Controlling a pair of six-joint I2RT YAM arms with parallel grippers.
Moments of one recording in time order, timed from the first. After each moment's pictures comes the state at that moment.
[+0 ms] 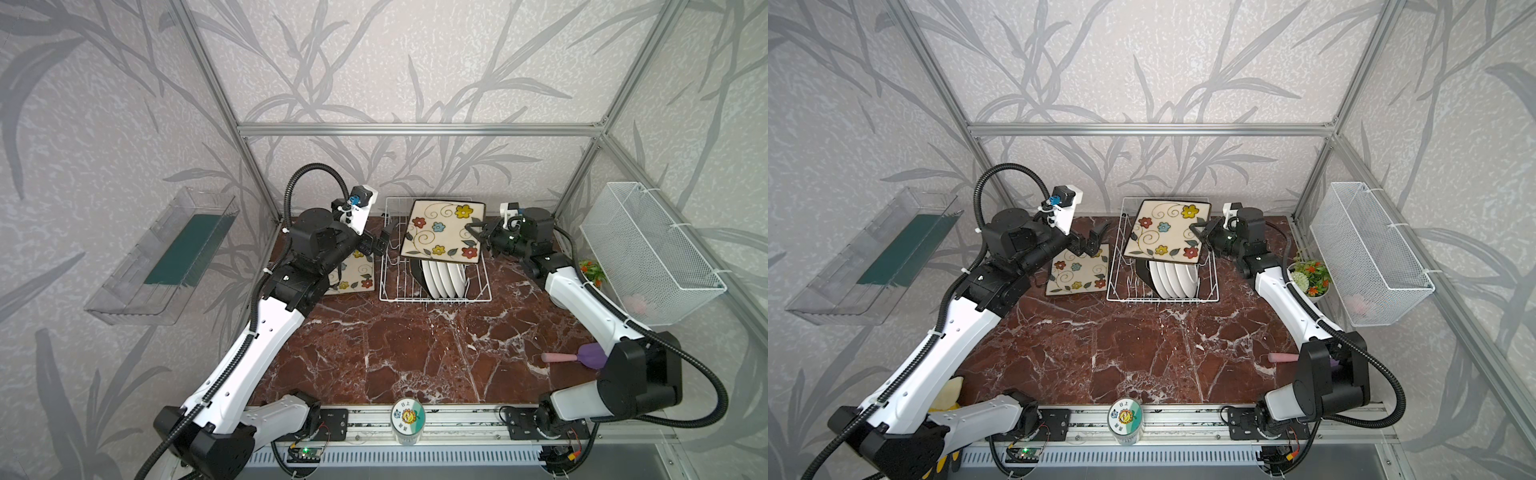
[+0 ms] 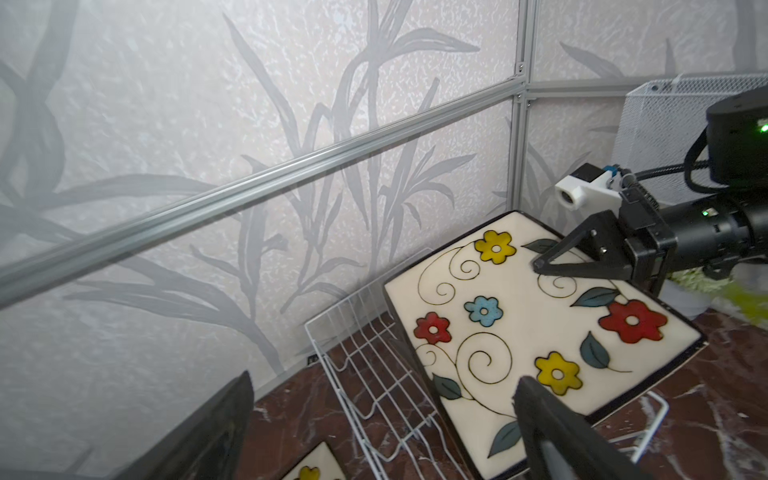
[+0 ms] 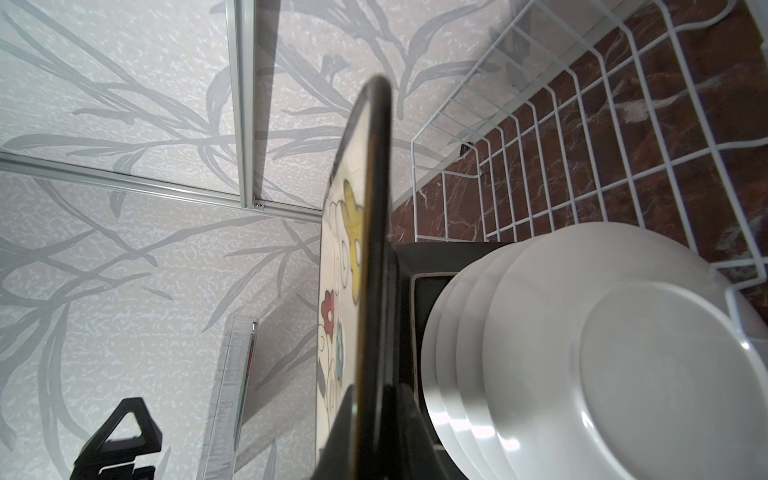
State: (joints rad) left arm -0.38 1.16 1.29 -0.24 0.18 0.13; right arm 0.21 1.45 1.16 0.00 -0.57 1.11
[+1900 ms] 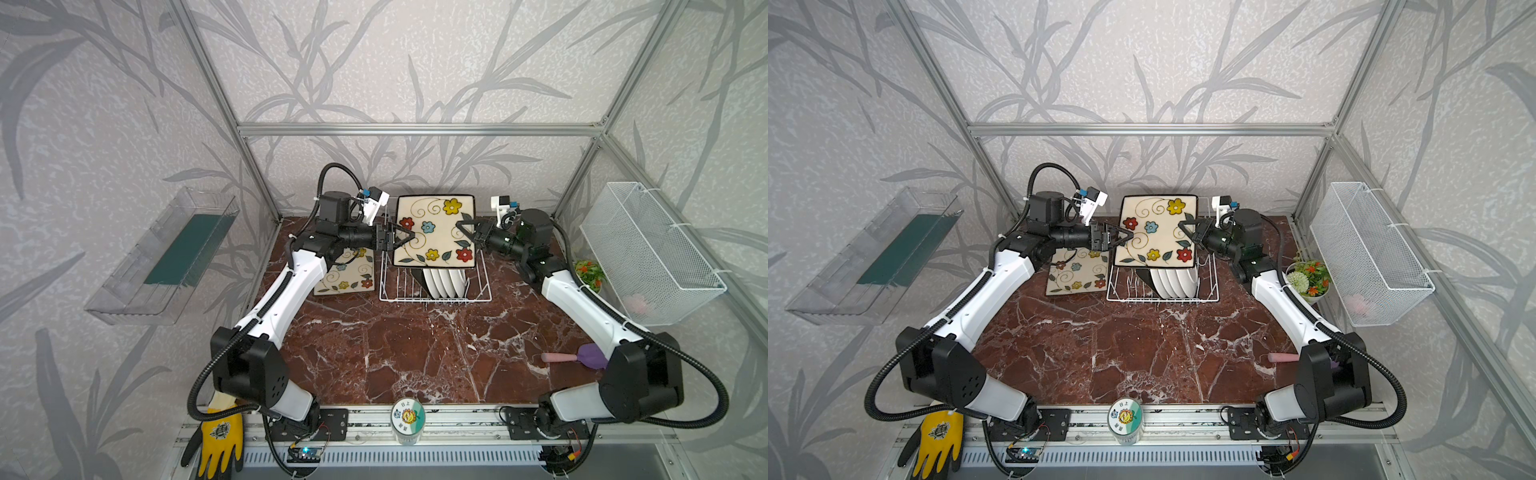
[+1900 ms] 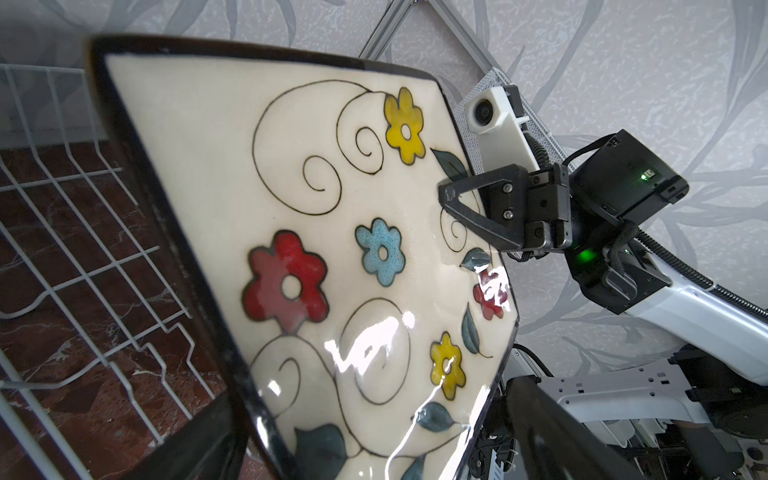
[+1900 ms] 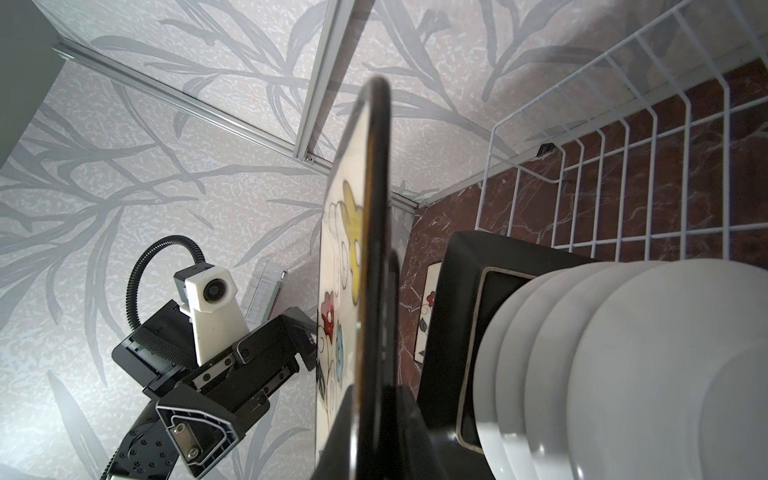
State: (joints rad) left arm -0.27 1.53 1.44 -0.39 0.88 -0.33; right arm 0.26 1.44 1.12 0.19 -0.66 1.02
